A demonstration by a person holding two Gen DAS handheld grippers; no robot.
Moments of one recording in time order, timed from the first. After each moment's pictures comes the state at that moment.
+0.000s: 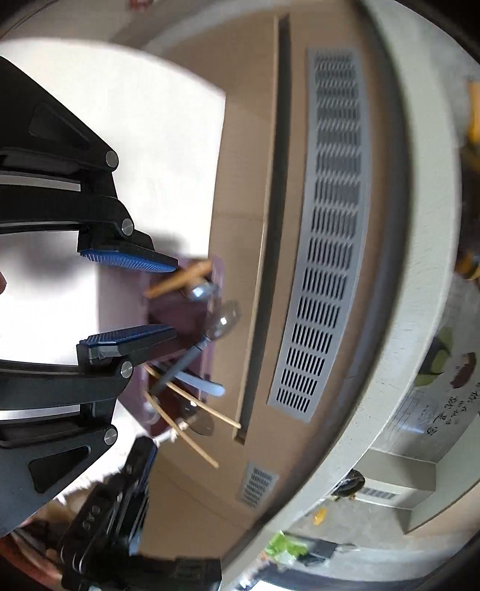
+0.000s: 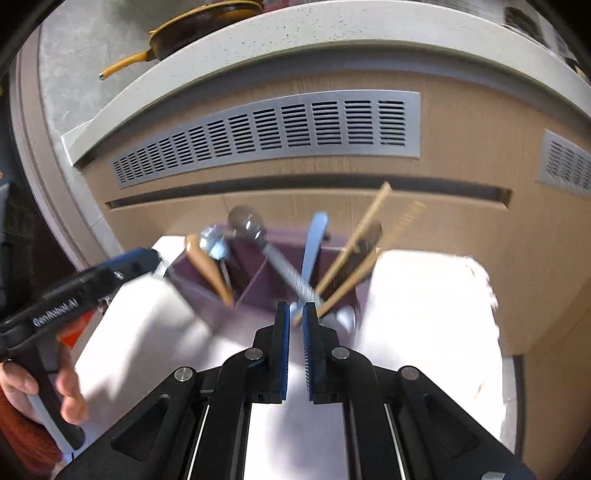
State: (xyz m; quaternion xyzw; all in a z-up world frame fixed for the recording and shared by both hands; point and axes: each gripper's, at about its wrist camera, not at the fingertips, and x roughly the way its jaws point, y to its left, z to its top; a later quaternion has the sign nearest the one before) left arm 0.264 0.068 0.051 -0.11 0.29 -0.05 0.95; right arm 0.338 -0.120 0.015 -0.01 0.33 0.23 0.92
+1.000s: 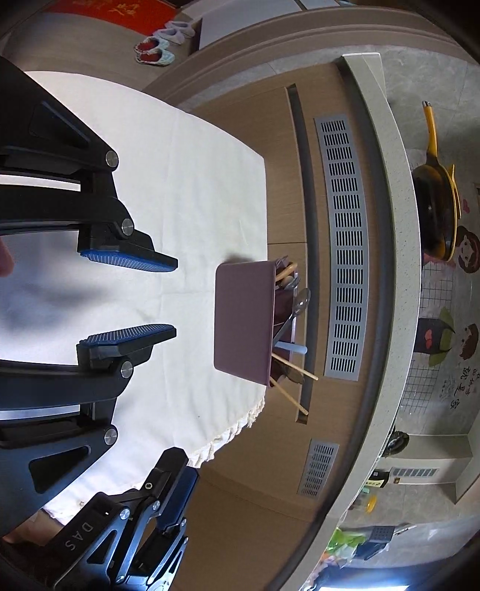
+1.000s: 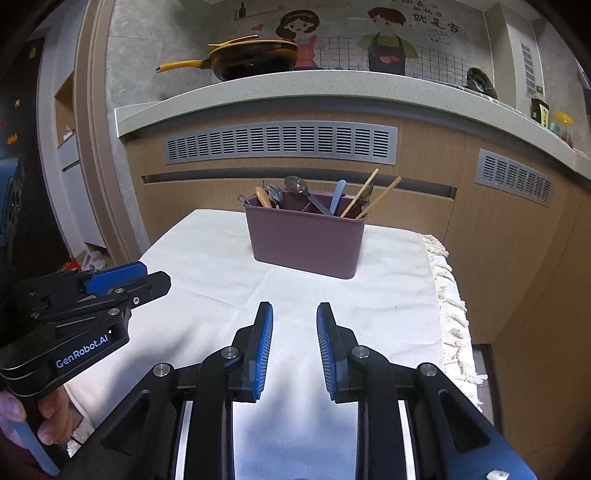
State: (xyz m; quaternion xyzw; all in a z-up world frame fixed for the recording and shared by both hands) left arm 0.088 0.010 0.048 -0.04 0.31 0.00 0.95; right arm 0.148 -0.141 0.015 -0.06 0.26 0.20 0.94
